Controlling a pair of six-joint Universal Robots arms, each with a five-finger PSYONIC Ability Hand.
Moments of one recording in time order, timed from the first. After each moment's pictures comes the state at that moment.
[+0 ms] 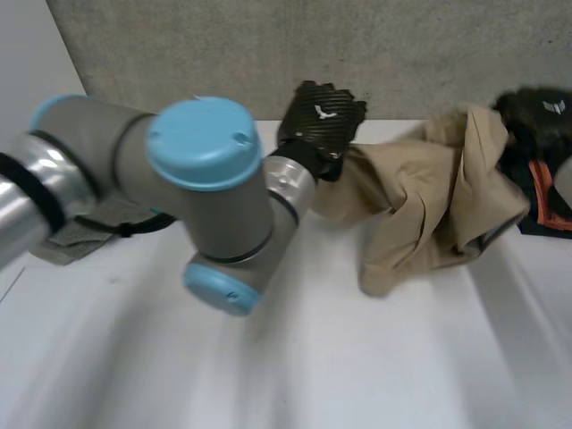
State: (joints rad) left arm 3.91 -2.25 -0.89 3.25 -1.63 3.54; right arm 1.63 -1.29 1.45 -0.21 1.24 3.02; left_hand 1.15 1.19 1.18 1.19 0.98; right_hand 1.12 1.18 1.18 1.19 0.97
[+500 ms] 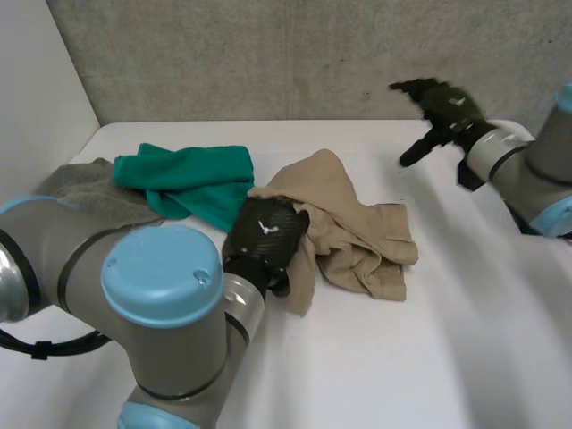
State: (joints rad) left arm 3.89 -2.03 -1.50 3.35 -1.79 3.44; right arm 1.75 -0.76 0.81 -0.06 1.11 3.21; left_hand 0.47 0.49 0.49 0.48 0.30; right_hand 0.22 0.21 0.21 0.22 0.05
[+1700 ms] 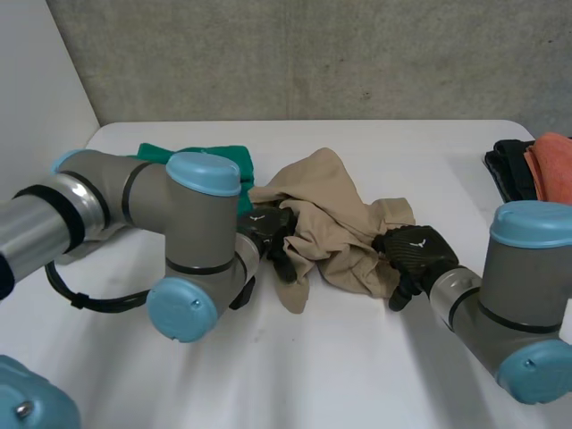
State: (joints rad) left arm 4.03 -2.42 -0.94 2.89 -1.64 2.98; right arm 1.96 -1.06 1.66 -0.16 1.44 2.85; left_hand 0.74 0.70 0.70 0.70 0.52; right_hand 0.46 0.45 0.46 0.45 0.28
